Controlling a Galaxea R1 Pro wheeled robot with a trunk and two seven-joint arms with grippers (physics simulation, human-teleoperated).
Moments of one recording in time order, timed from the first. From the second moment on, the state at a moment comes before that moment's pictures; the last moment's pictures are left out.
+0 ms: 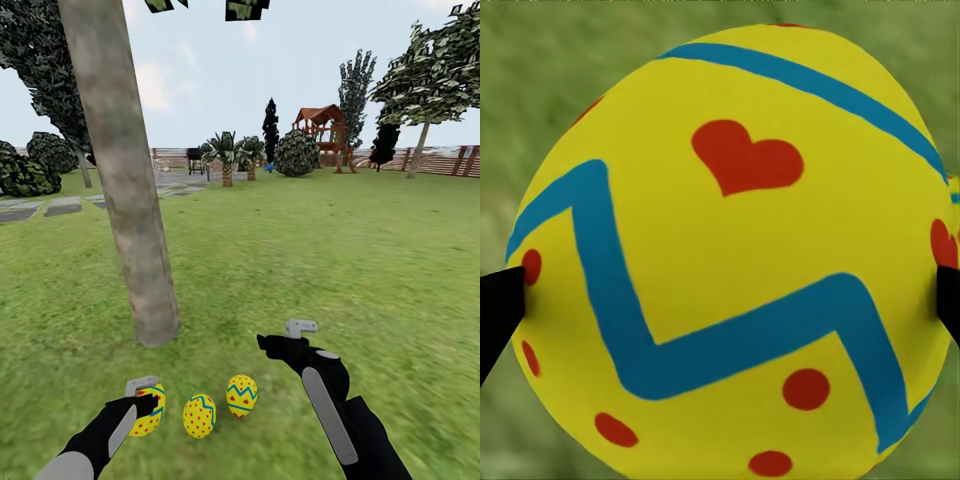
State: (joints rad) left arm -0.54 0.09 -0.04 -0.50 0.29 0.35 0.19; right arm -0.37 0.07 0.30 -1.58 -0.48 0.81 -0.37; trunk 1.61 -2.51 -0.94
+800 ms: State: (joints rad) left arm -0.54 0.09 -0.04 -0.50 0.29 0.34 0.19; right arm -0.37 0.07 0.30 -1.58 -0.48 0.81 -0.37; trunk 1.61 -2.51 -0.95
